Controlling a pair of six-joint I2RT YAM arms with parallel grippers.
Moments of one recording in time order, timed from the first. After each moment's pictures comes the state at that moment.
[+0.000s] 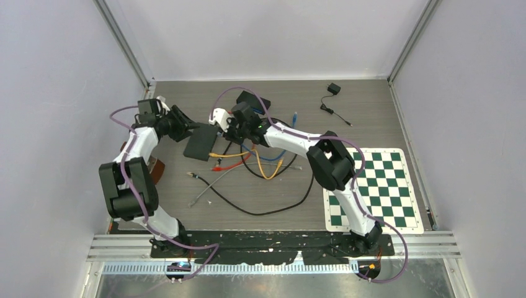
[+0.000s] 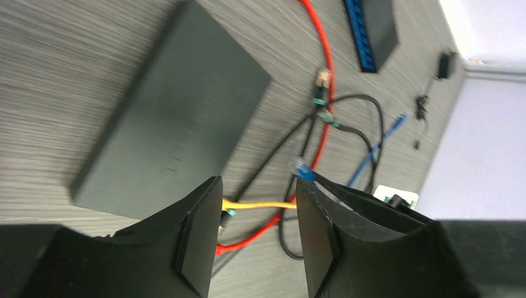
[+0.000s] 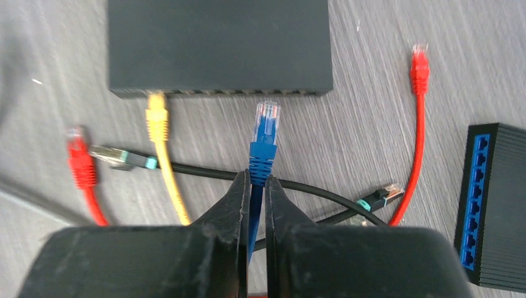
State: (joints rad) left arm 0.18 1.57 1.08 -0.30 0.52 -0.61; right arm 0.83 2.23 1.77 -0.12 -0.24 -0.42
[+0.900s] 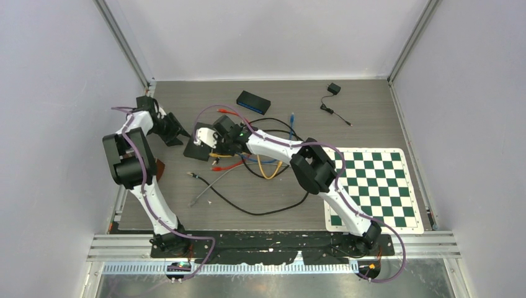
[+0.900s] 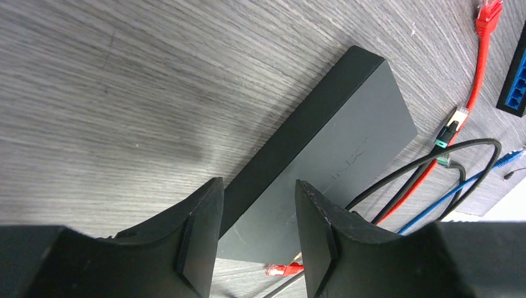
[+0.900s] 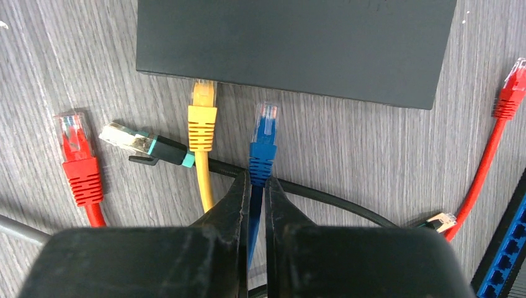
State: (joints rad) left arm 0.29 1.98 1.42 -0.63 0.39 -0.41; right arm 0.92 2.44 2.04 -0.41 -0.08 -0.59
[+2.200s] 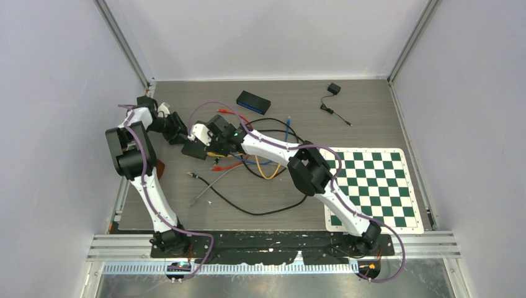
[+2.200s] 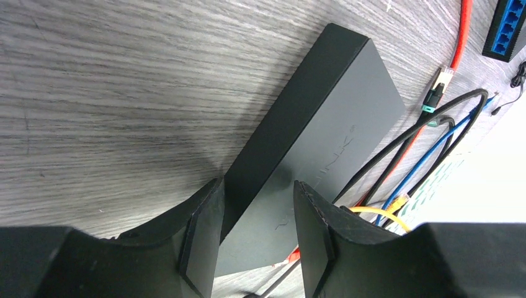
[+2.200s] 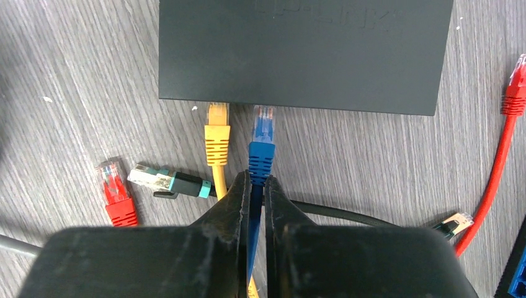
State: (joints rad) left arm 0.30 2.15 1.57 -0.74 0.61 -0.26; right arm 0.96 2.49 2.17 -0.47 -0.05 -0.45
